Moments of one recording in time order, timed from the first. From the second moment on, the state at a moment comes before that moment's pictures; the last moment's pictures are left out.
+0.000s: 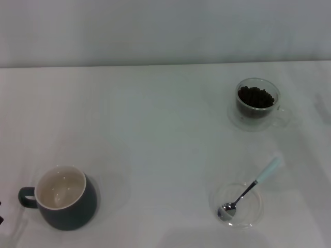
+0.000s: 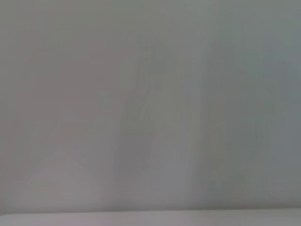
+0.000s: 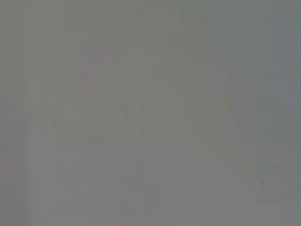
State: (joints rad) left arm 0.01 -2.08 2.84 0.10 -1.10 1.57 -0.21; right arm 0.39 2.01 -0.91 -0.04 -0.44 -1.39 0.43
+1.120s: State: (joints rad) left arm -0.04 -2.08 2.84 0.07 -0.91 1.51 -0.21; right arm 0.39 2.02 -0.92 -0.03 -0.45 -1.39 0.43
